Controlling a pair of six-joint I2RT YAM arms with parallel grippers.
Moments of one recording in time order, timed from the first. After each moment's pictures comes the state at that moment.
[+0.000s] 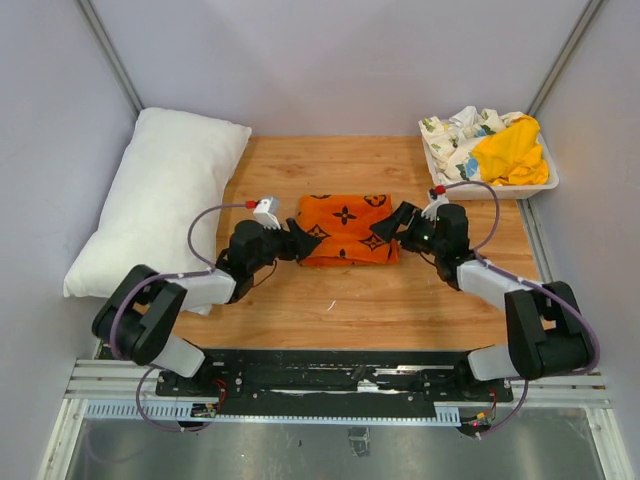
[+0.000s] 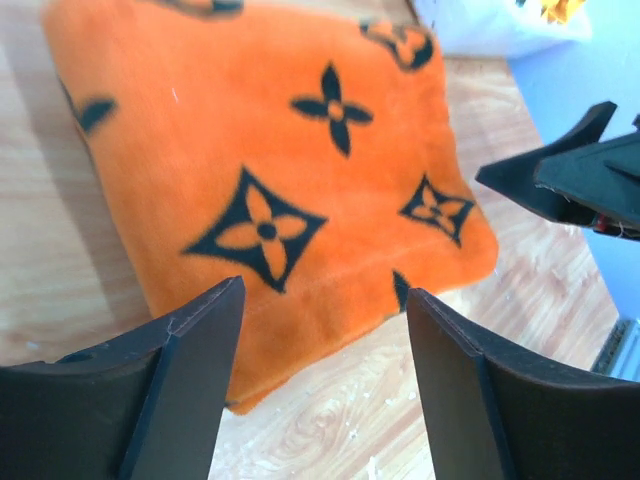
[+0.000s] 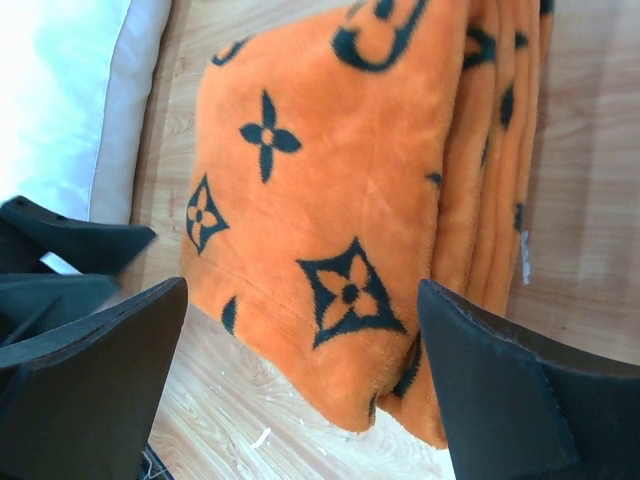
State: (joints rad) left arm -0.51 1.53 0.49 0.78 0.19 -0.61; right arm 0.24 1.43 0.56 0.47 -0.41 0.71
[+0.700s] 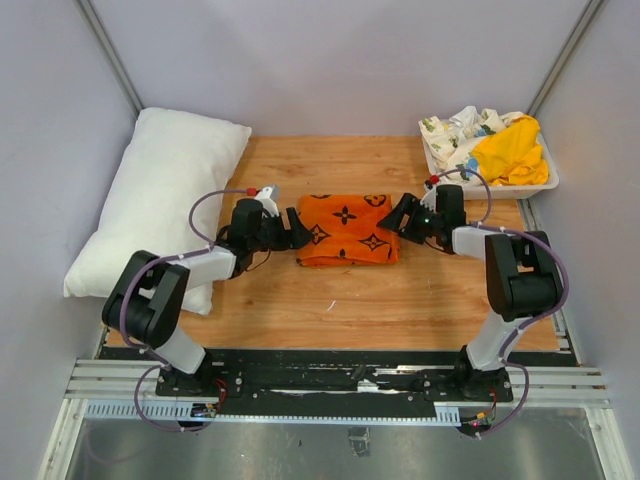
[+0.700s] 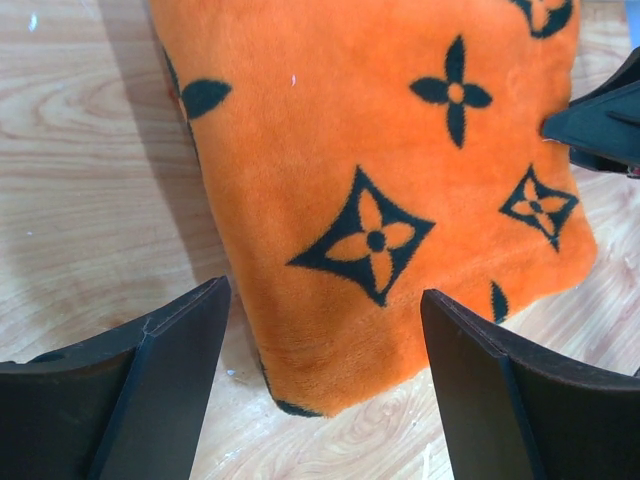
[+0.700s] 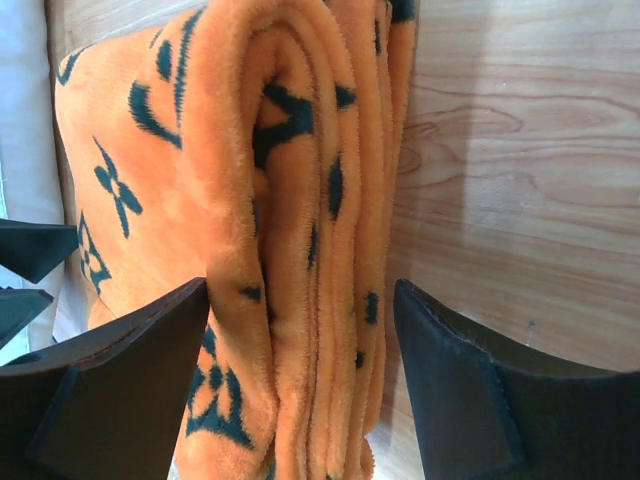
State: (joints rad) left arm -0.39 1.55 0.69 0.38 0.28 -0.51; right arm 0.12 1.74 0.85 0.23 -0.54 0.57
